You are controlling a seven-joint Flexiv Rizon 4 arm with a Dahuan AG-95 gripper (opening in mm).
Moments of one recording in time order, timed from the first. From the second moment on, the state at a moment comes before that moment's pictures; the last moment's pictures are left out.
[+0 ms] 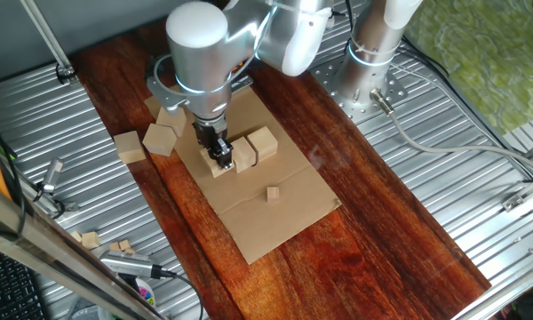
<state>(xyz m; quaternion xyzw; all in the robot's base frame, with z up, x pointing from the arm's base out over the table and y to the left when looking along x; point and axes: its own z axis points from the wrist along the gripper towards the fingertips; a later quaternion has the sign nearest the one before) 0.507 0.075 0.082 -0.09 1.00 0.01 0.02</state>
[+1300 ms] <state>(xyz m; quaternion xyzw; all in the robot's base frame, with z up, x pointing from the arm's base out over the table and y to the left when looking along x) 0.506 0.075 0.059 -0.09 1.00 0.01 0.03</state>
